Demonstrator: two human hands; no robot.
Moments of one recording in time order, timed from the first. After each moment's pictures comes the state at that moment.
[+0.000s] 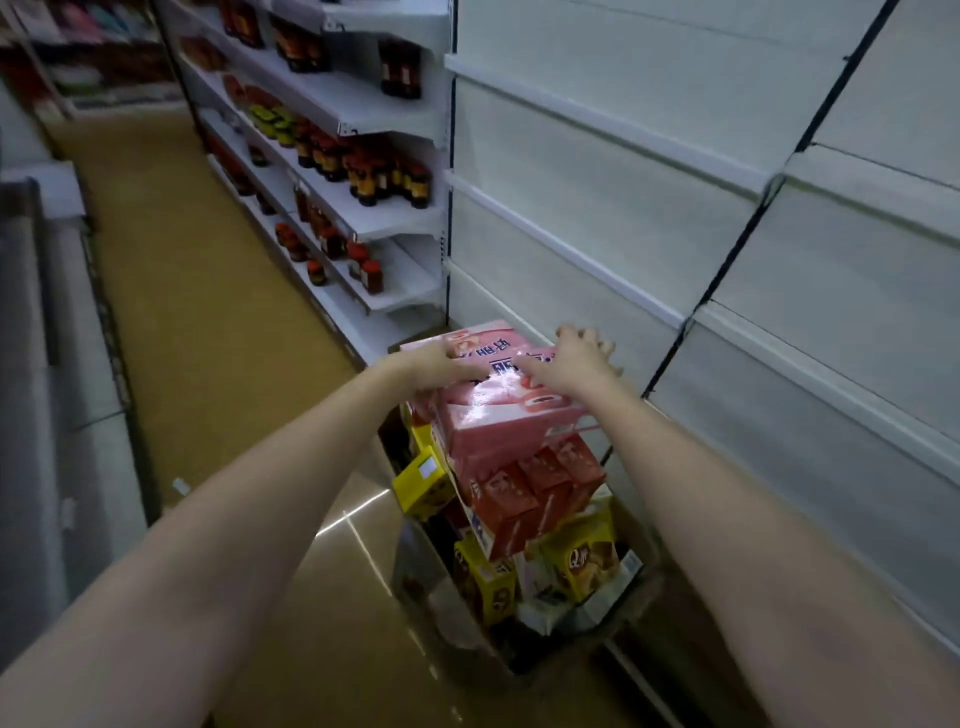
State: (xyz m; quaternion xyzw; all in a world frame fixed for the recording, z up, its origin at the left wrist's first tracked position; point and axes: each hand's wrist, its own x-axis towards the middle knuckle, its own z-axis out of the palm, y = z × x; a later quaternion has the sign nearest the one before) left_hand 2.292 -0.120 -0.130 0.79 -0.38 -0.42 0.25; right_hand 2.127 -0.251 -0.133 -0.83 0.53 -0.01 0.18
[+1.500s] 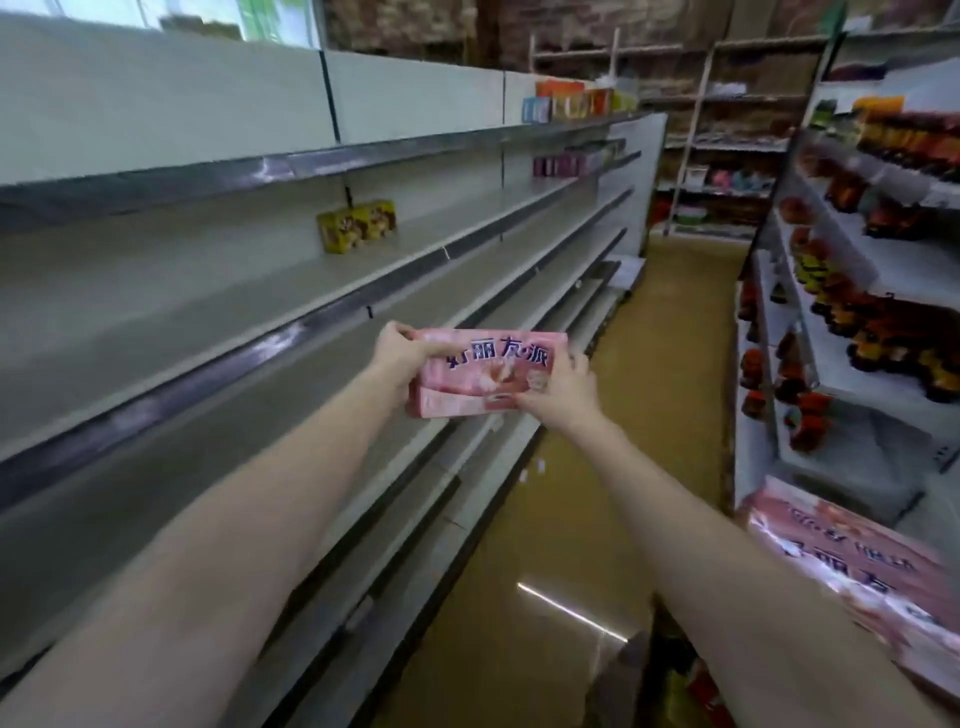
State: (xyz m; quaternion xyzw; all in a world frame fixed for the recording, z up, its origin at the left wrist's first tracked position) left_hand 2.198 0.267 -0.030 0.69 0.20 0.13 0.68; right_hand 2.235 0.055 -0.076 -0.93 -0.09 -0.05 0.35
